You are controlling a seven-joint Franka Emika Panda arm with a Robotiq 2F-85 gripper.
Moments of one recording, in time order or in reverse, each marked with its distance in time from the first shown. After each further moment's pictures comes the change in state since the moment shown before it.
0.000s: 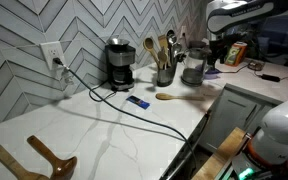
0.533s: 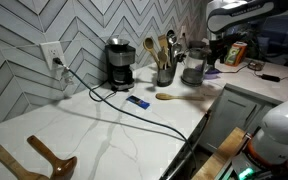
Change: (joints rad) arm 0.003 0.000 -0.003 0.007 0.001 0.001 0.010
